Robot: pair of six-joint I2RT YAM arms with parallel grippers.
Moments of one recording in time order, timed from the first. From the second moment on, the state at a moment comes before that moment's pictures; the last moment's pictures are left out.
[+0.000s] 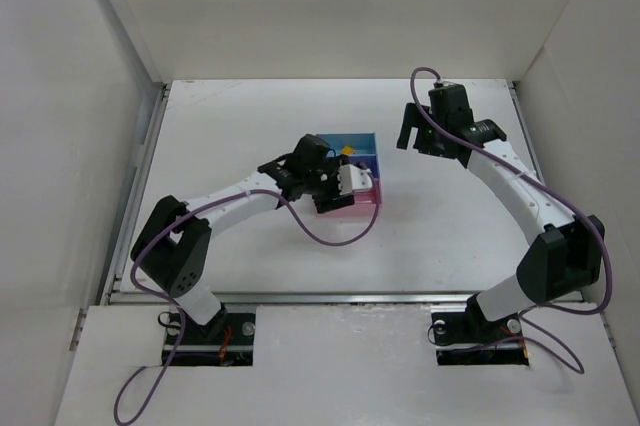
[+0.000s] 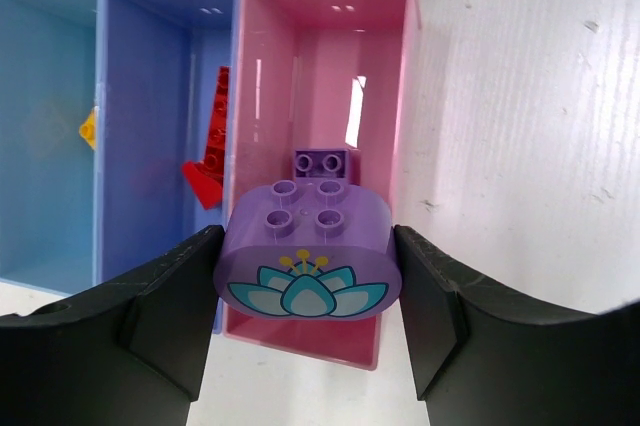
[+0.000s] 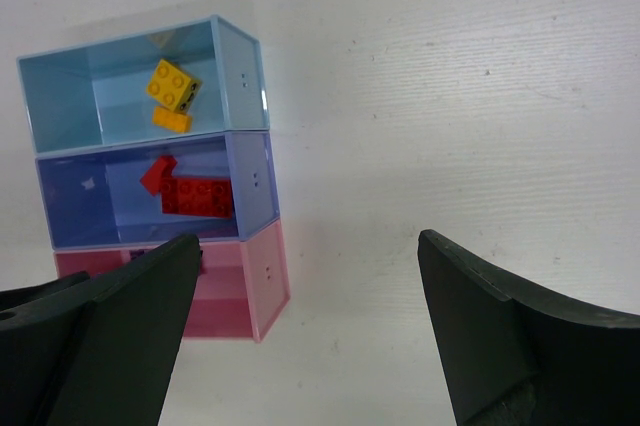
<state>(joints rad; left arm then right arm) -0.70 1.61 1.09 -0.26 0.36 0.73 0.32 1.50 1.36 -0.64 0.14 0.44</state>
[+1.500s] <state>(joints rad) -0.74 1.57 1.06 -0.22 0.28 0.67 0.32 1.50 1.36 -0.64 0.12 0.44</state>
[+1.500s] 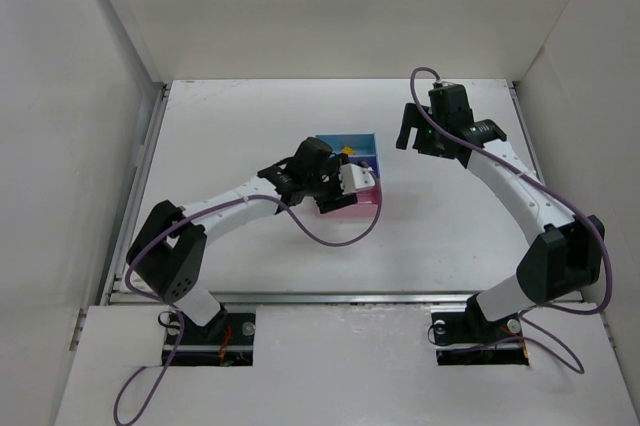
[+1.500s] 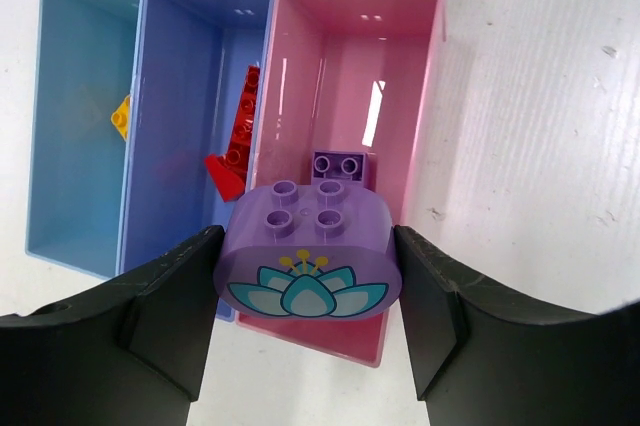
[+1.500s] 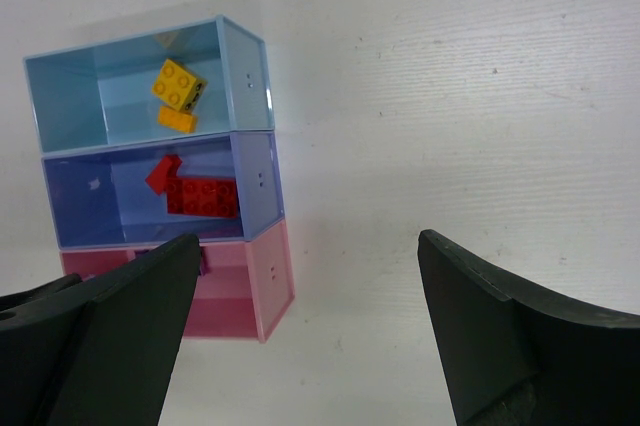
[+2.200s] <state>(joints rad) -0.75 1.58 1.08 -0.17 0.06 0.43 0.32 1.49 1.34 -0.64 0.12 0.44</state>
